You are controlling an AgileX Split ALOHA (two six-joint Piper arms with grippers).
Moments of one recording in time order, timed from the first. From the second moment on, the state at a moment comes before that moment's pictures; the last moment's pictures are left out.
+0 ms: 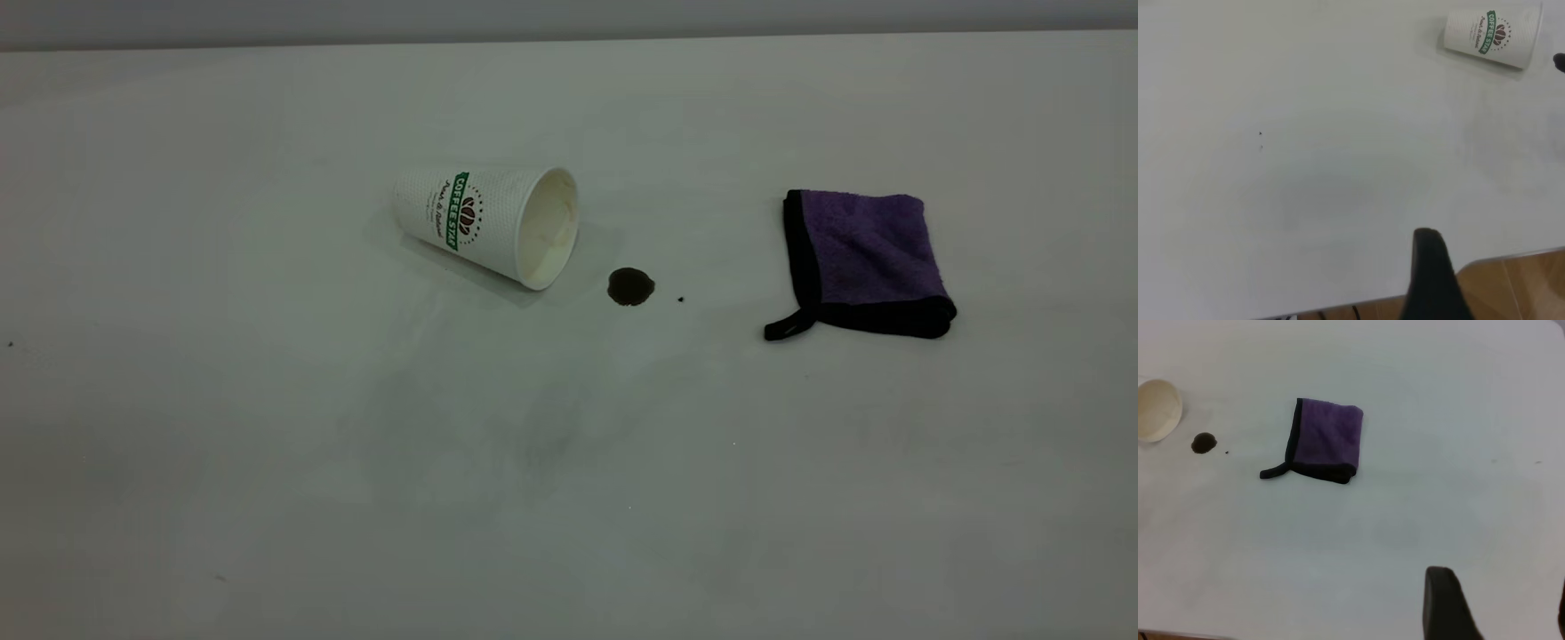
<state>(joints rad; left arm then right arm) -0.05 -0.02 -0.49 -0.07 1.13 0.09 0.08 -0.02 -0.47 -0.01 1.14 0.02</state>
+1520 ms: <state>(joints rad) -0.51 1.70 -1.07 0.10 0.59 -0.13 0.08 -0.02 -0.47 0.00 1.14 0.02</state>
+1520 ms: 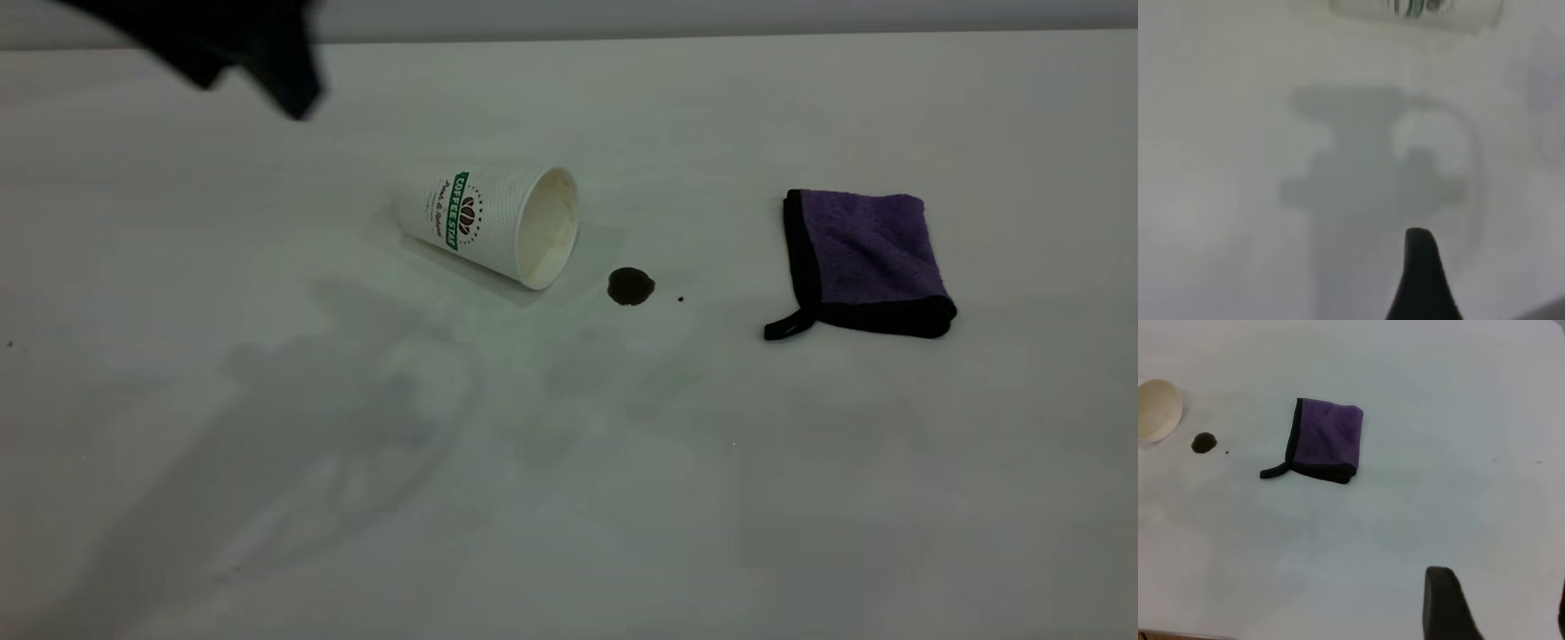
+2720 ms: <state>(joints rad) -0.68 2.34 -1.57 0.65 0.50 -0.73 0.08 -0.02 -0.47 -0.01 1.14 0.02</state>
